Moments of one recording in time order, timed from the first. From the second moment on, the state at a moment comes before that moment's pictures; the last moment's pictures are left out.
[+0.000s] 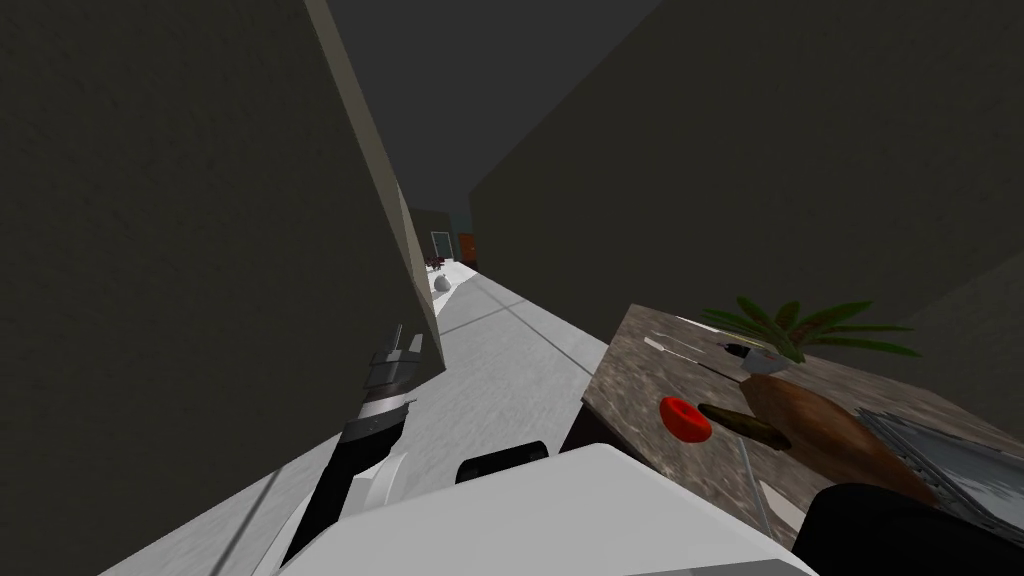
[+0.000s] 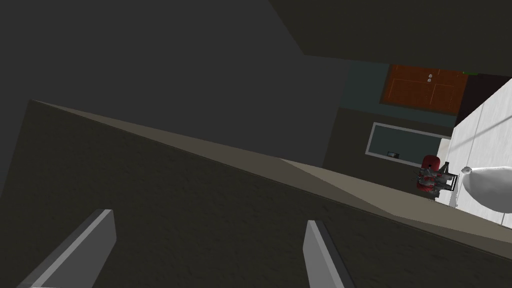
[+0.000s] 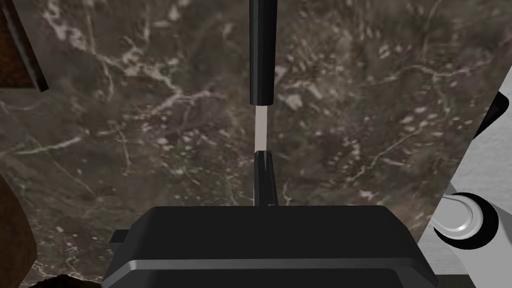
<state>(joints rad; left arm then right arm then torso) 0.53 0.01 -0.07 -2.21 -0.08 -0.41 0.09 0.85 -1.46 0.29 -0.82 0.73 -0.87 0.34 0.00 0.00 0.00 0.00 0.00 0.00</state>
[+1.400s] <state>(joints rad) 0.53 0.01 -0.07 -2.21 -0.08 -0.41 0.09 0.81 -1.63 0.28 -0.75 0.77 -0.91 0.36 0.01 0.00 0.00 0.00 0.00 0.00</state>
